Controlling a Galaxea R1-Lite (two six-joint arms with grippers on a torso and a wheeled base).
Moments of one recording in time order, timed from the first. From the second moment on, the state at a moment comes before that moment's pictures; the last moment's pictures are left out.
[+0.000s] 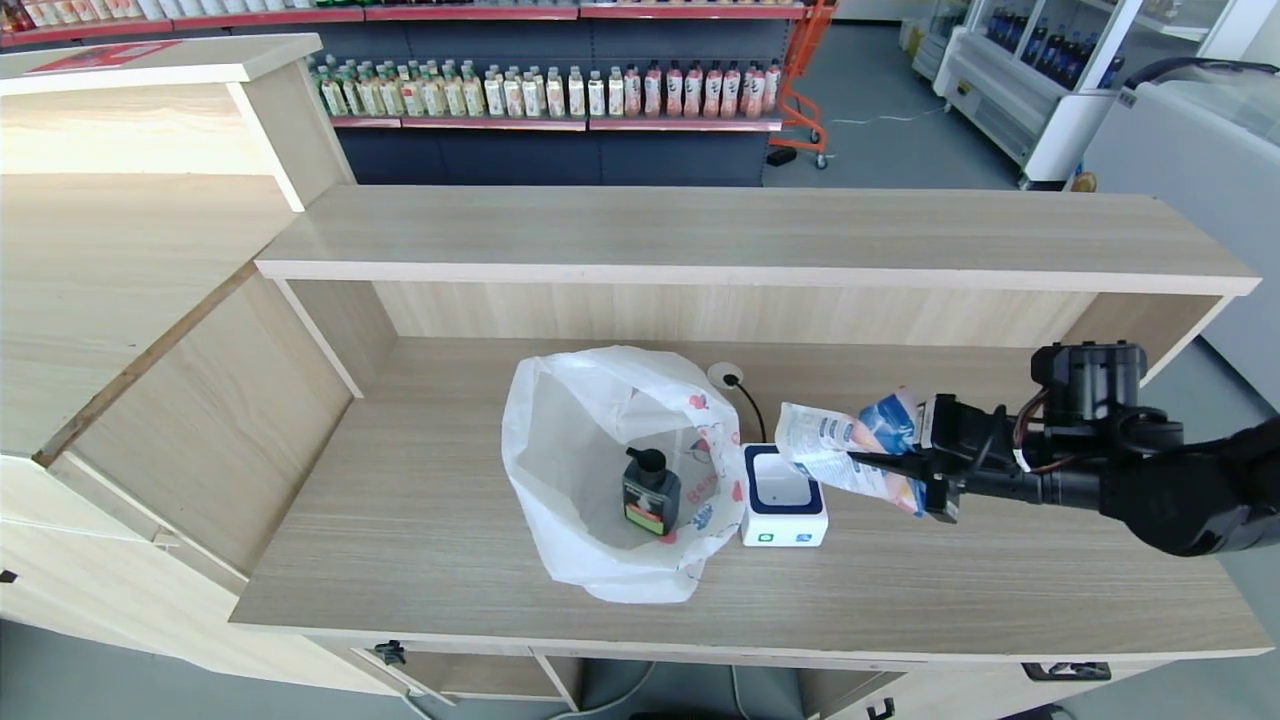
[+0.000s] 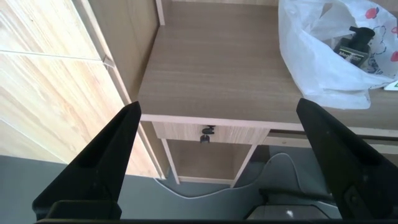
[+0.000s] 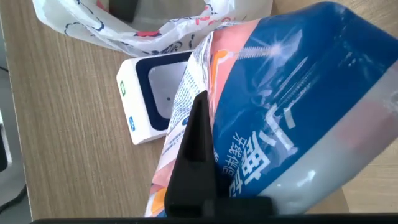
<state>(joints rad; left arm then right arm) 0.00 0.00 0.00 0.00 0.01 -0.01 0.09 1.92 -0.81 -0.66 0.72 -1.14</state>
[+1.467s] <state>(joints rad) 0.00 0.00 0.00 0.00 0.01 -0.01 0.14 2.02 -0.89 -0.73 0.75 -1.00</state>
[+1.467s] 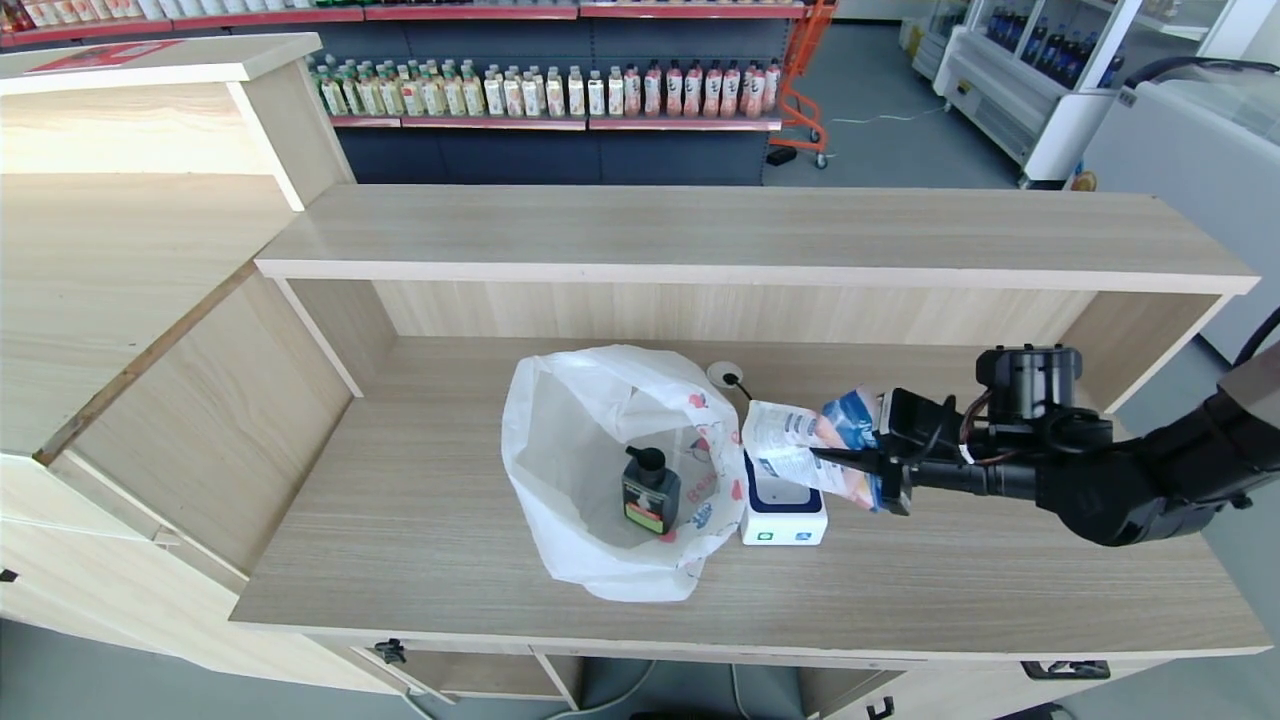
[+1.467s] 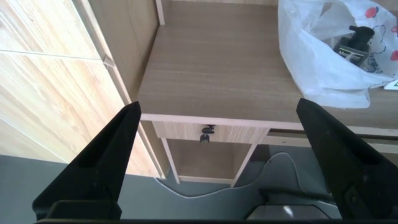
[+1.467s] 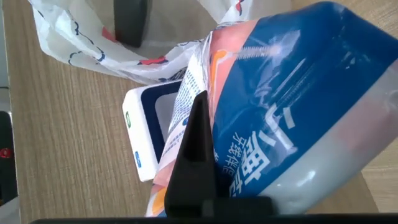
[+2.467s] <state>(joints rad) 0.00 0.00 0.00 0.00 0.01 0.00 0.14 1.54 -0.70 -0.52 0.52 -0.03</state>
